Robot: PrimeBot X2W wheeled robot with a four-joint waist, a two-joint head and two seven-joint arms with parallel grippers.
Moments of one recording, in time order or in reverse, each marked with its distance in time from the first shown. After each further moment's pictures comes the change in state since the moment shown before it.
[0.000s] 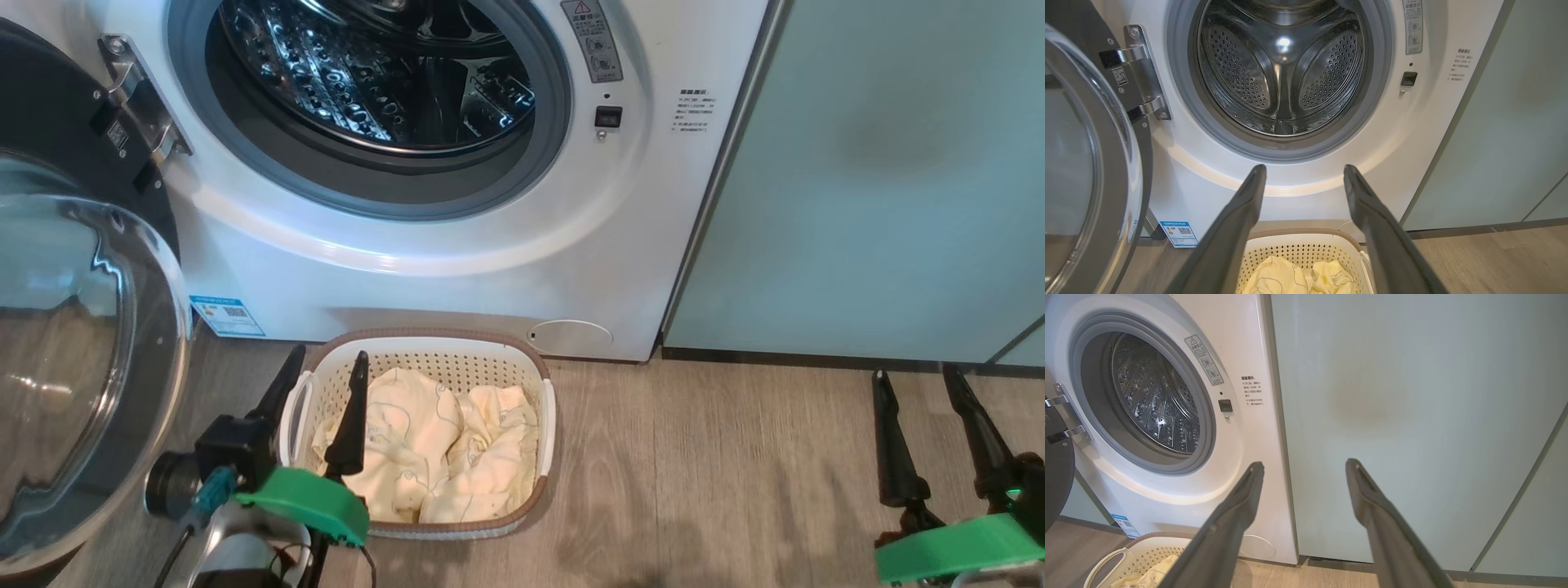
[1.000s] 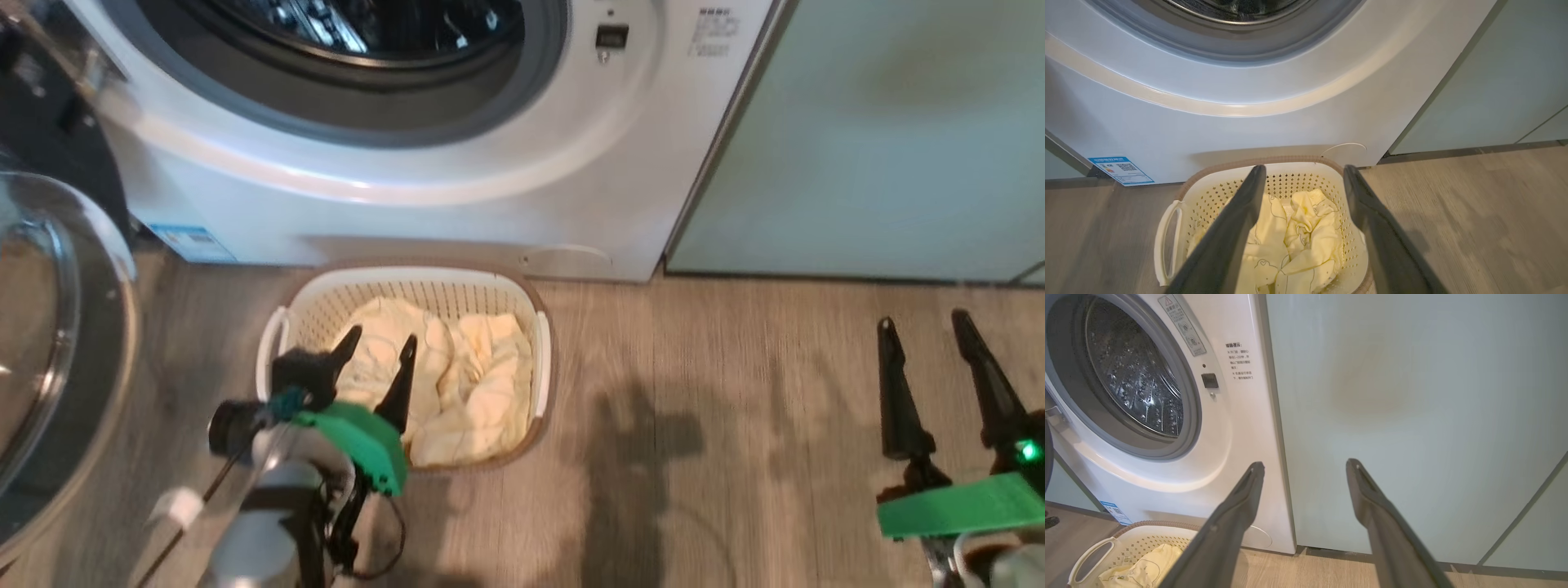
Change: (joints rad) left arm -0.273 0.001 -0.125 0.429 -0.048 -0.037 0.000; right arm -0.069 0.000 0.007 -0.031 -0.003 0.000 0.000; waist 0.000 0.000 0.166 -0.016
